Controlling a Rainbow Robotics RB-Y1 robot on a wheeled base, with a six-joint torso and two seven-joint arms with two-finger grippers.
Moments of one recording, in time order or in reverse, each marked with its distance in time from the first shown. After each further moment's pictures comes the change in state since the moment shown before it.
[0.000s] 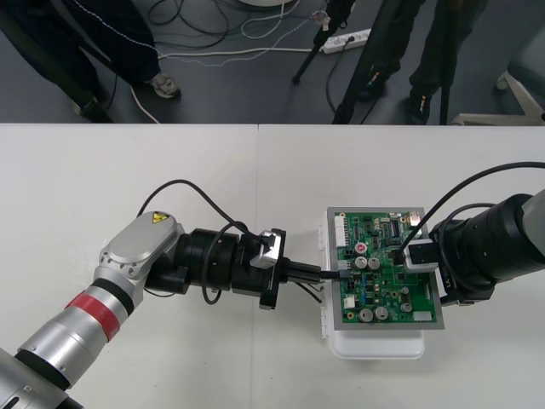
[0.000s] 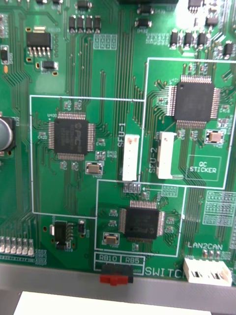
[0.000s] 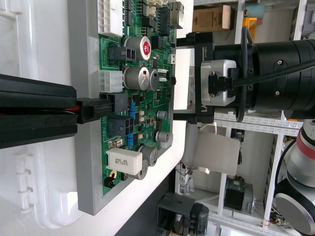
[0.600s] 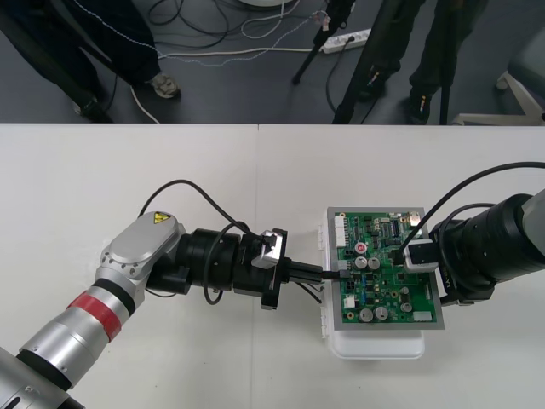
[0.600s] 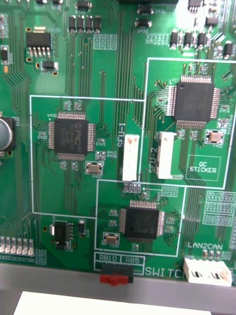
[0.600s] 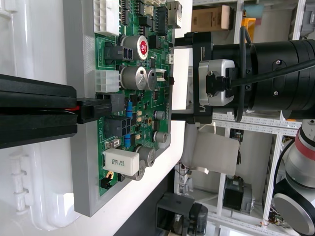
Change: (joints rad) right arm 0.000 0.000 0.000 0.000 0.000 0.000 0.000; left arm 0.000 -0.005 0.000 0.000 0.000 0.002 0.000
